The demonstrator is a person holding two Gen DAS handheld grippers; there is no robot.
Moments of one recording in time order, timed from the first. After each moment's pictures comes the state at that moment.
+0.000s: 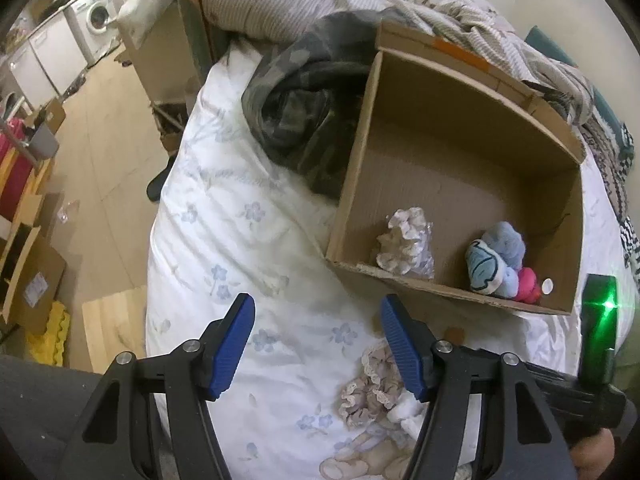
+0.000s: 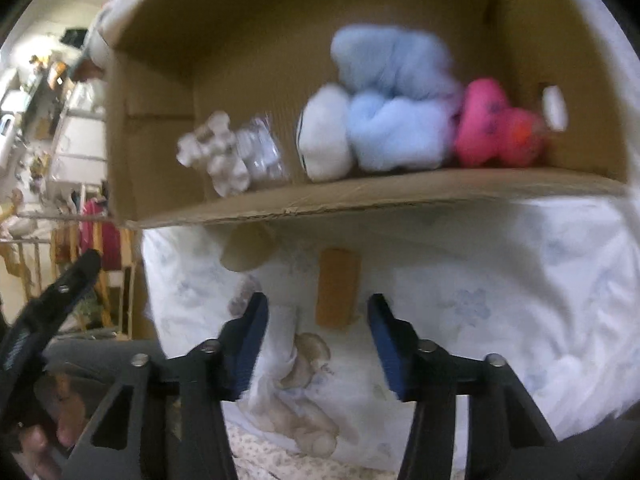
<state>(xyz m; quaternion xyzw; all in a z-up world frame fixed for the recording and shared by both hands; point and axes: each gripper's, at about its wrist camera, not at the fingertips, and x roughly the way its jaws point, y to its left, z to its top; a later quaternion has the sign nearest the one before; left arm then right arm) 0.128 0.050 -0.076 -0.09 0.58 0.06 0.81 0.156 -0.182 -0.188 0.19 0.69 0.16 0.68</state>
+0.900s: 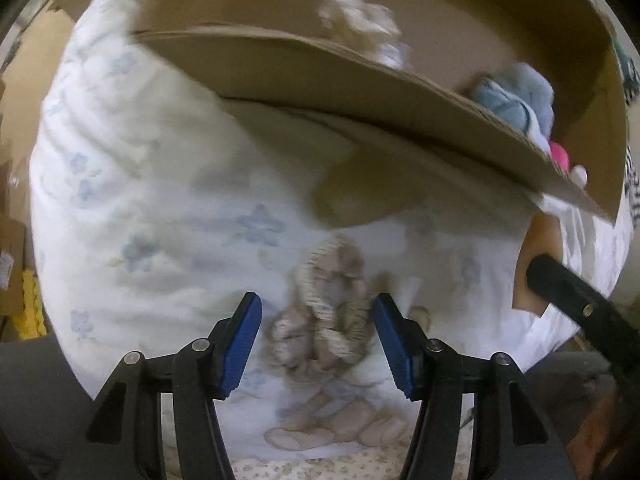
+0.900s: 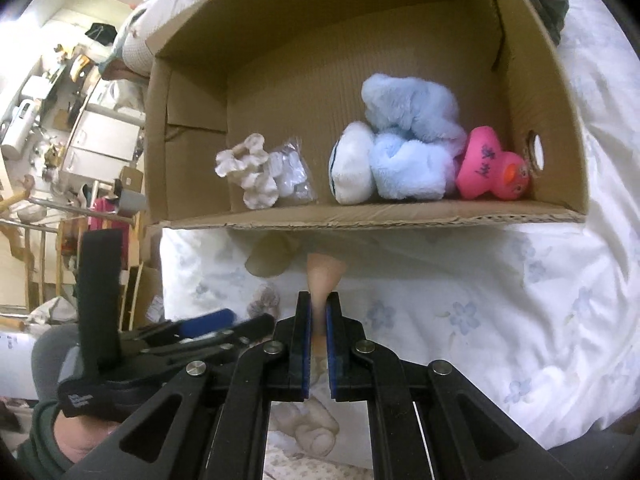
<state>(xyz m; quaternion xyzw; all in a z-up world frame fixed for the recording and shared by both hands) 0.128 -0.009 -0.189 -0.08 0.73 -0.03 0.68 0.148 -0.200 -0.144 0.19 0.65 0.18 0.71</state>
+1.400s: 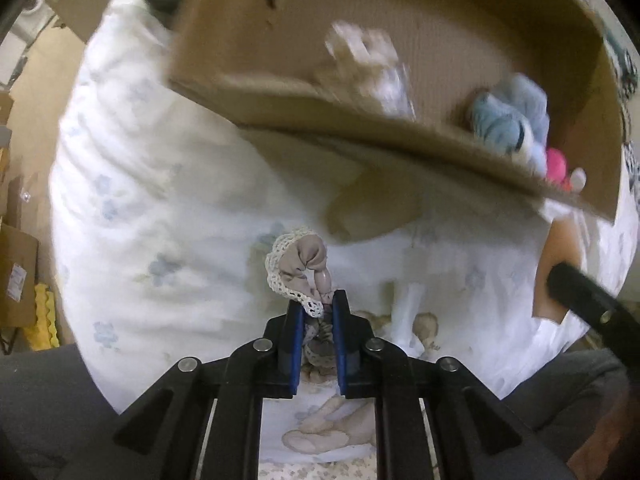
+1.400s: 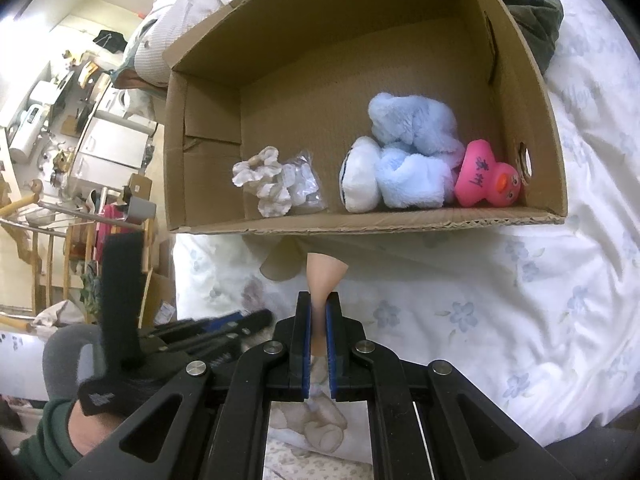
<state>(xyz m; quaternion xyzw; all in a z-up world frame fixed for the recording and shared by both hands) 0.130 0.002 -0.176 -0.07 0.71 -0.01 0.70 0.142 -0.202 -0.134 0.20 0.63 0.19 0.72</state>
